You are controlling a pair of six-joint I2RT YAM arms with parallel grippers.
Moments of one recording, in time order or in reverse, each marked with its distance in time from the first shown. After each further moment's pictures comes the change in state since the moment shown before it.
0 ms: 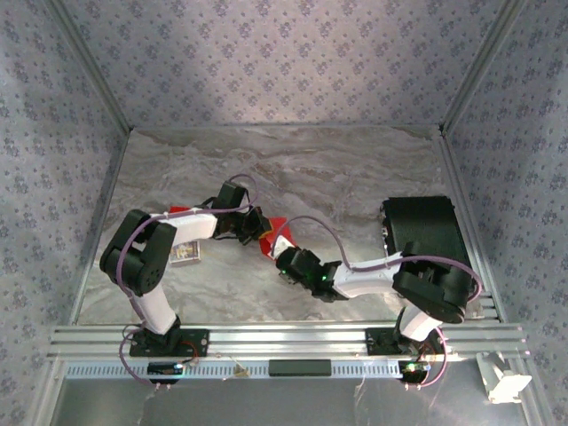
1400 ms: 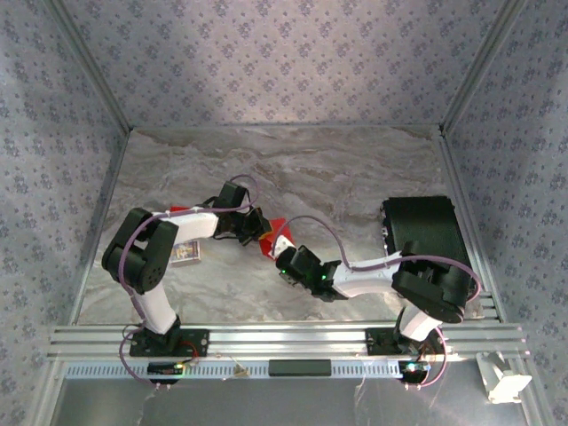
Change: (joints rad) left arm 0.000 0.018 0.013 -0.024 0.000 0.011; right arm -0.010 0.001 0.001 -0.014 -0.020 0.035
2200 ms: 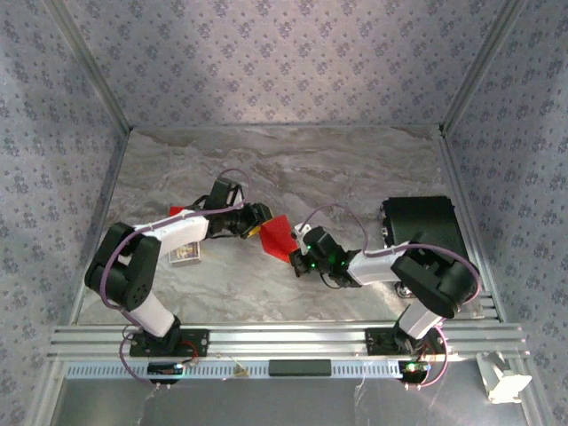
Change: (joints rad) left arm 0.011 -0.148 -0.034 -0.006 -0.099 0.018; right arm -0.275 0.000 -0.126 0.248 -0.544 0.297
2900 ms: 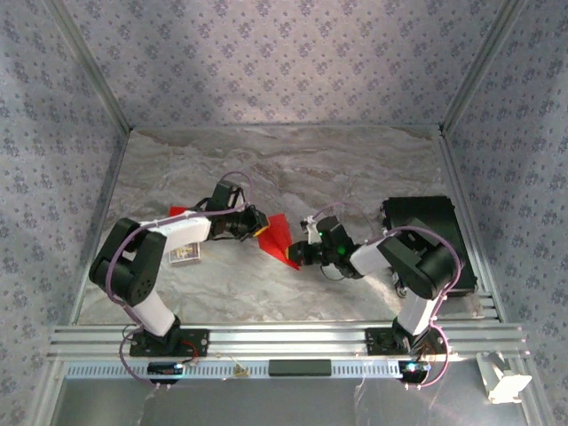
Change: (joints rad) left arm -0.001 0.046 -0.019 0.053 0.037 -0.005; right arm -0.166 0.143 -0.006 0.234 -0.401 0.314
